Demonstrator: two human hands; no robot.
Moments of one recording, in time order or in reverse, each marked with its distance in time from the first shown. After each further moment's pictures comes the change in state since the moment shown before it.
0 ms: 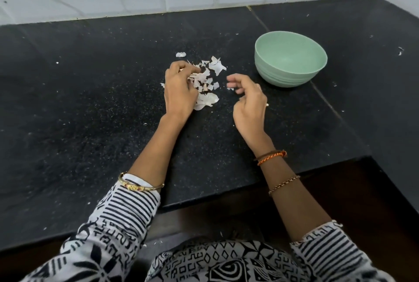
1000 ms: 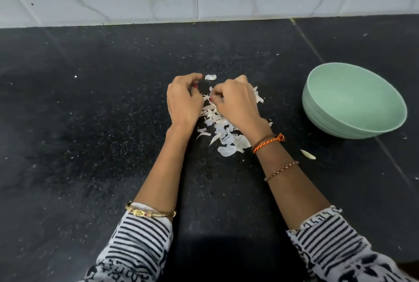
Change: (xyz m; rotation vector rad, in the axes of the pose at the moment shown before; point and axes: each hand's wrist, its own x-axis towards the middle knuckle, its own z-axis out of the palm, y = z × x) left_hand 0.065 -0.041 -0.001 -0.052 0.066 -0.308; right_hand 0.103 -0.010 0.094 -0.477 -0.602 -0.119
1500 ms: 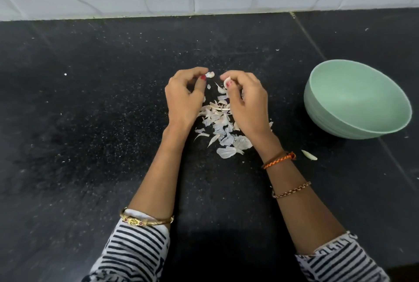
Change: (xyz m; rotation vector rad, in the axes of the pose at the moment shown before) left_hand 0.002 0.002 0.000 -0.249 -0.050 0.054; right_hand -0.018 0.015 0.012 0.588 0.436 -0.021
